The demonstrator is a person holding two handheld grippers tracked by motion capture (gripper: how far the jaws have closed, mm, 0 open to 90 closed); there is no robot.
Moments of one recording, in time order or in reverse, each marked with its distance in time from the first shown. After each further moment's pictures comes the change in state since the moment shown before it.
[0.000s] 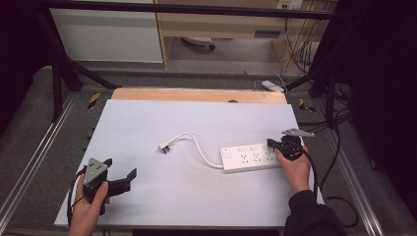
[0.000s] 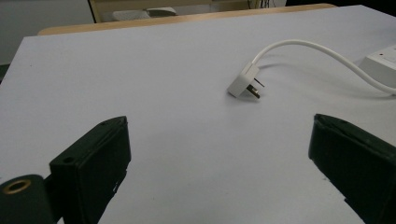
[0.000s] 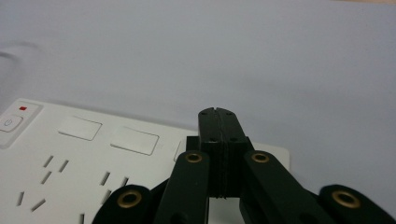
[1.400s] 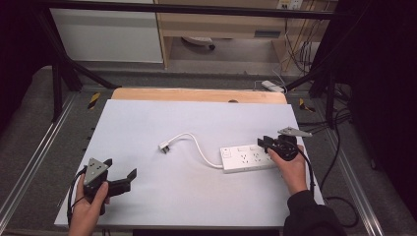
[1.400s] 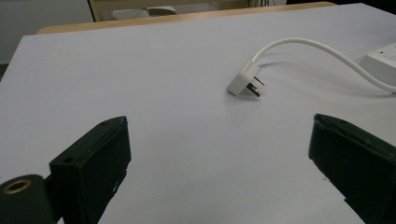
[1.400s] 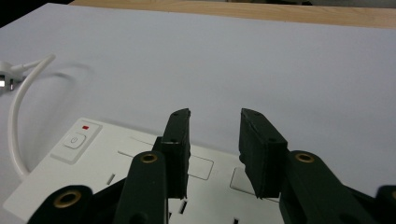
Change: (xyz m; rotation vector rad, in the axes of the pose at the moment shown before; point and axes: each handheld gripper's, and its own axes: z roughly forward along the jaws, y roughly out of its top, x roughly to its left) left arm 0.000 -0.001 0.000 0.002 0.000 -0.001; right arm 0.019 0.008 -0.002 -0.072 0.095 -0.010
